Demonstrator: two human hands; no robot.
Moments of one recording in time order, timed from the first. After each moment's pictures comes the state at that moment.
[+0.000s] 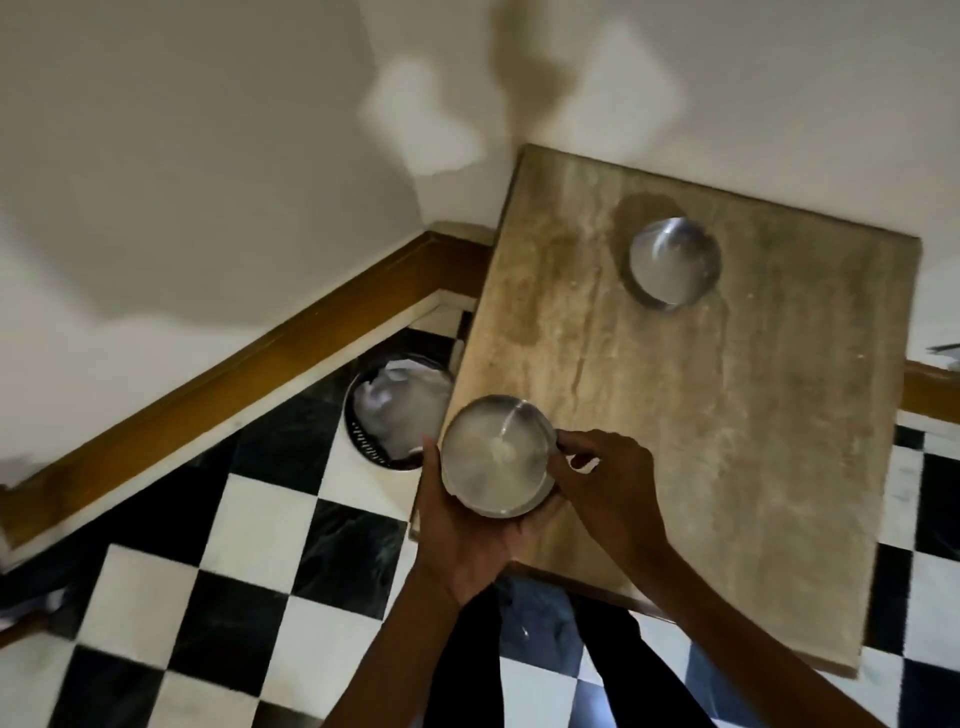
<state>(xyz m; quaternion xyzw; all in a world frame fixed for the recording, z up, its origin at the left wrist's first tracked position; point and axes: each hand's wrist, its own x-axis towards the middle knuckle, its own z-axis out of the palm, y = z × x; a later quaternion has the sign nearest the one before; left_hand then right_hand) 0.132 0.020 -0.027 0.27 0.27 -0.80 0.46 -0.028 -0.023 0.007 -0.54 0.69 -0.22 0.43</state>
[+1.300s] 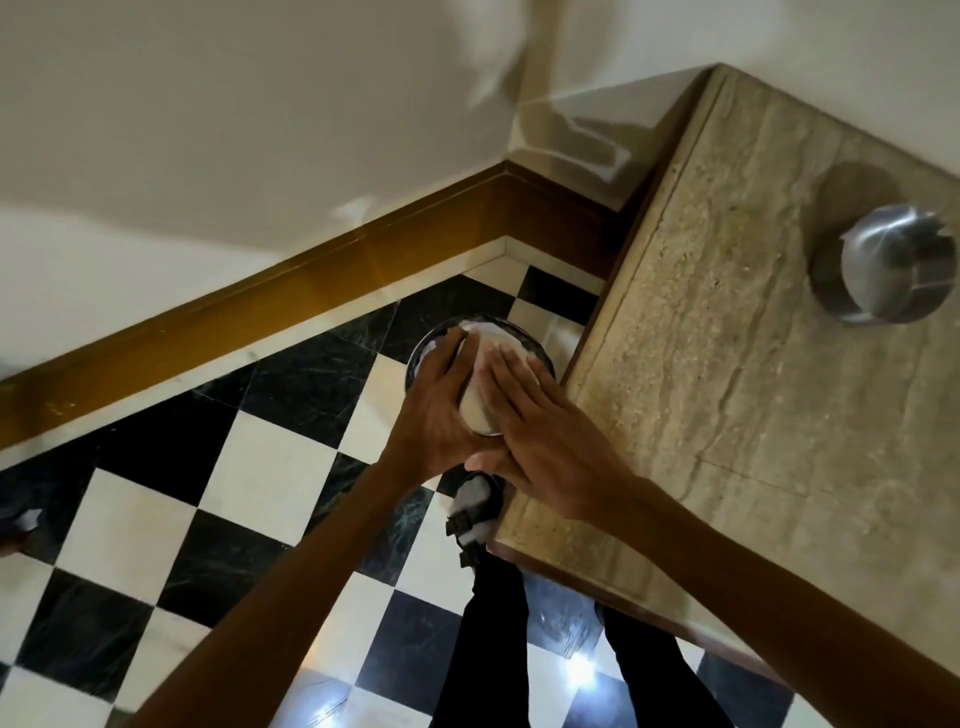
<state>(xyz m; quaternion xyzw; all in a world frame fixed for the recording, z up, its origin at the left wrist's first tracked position) 0.311 -0.041 -0.163 0.63 -0.66 -0.36 0.22 0.137 -0.077 -0.092 -0.90 0.33 0.13 0.24</state>
